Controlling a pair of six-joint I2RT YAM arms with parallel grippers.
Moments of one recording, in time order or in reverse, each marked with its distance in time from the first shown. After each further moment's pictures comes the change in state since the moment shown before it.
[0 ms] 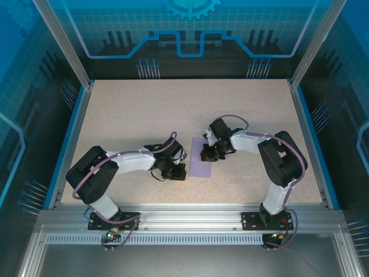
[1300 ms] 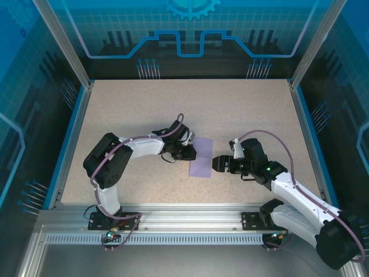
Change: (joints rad) left arm 0.080 0.223 0.258 0.122 0.003 0.064; right arm -0.025 -0.874 -0.484 0.072 0.067 0.146
